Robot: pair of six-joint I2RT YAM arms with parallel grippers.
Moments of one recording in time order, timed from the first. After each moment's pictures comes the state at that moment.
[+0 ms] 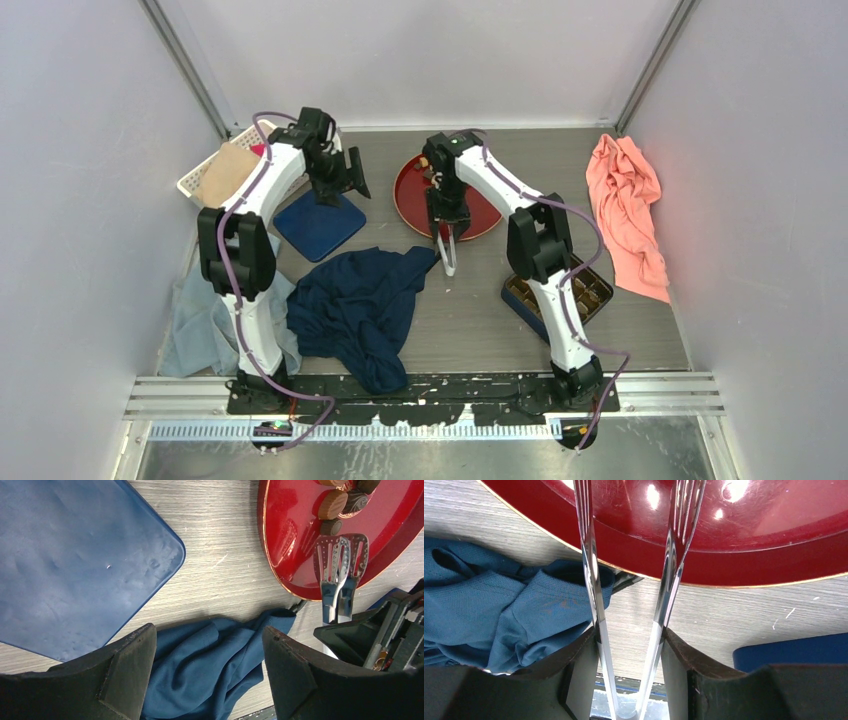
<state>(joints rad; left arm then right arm) -0.20 1.99 1.80 -0.93 0.27 -0.41 0.53 2.33 2.16 -1.36 -0.14 0.42</state>
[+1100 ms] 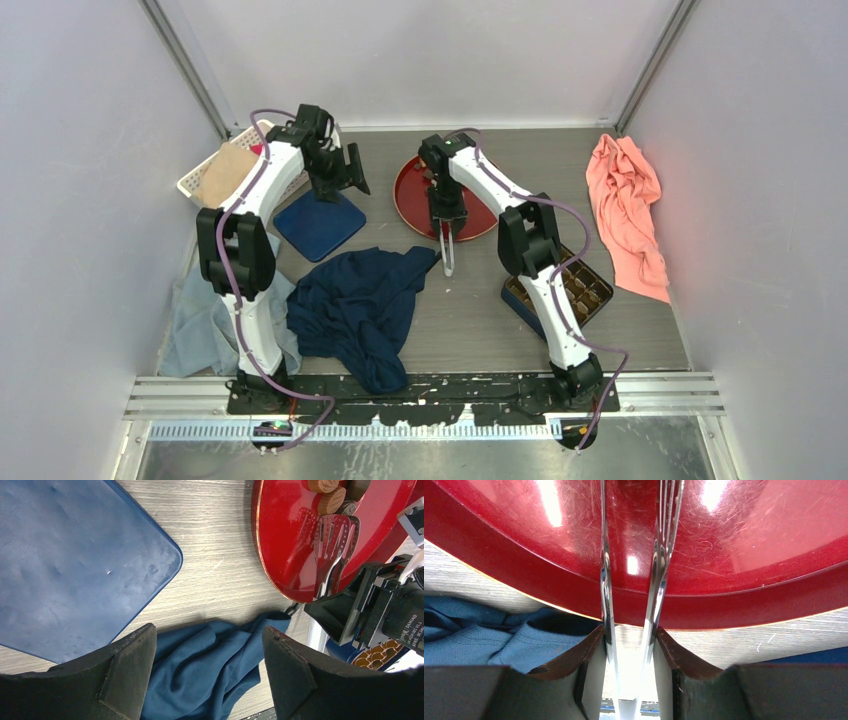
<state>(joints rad) -0.19 1.99 1.82 -0.93 0.27 -0.41 0.53 2.45 2.28 -1.37 -0.05 0.44</state>
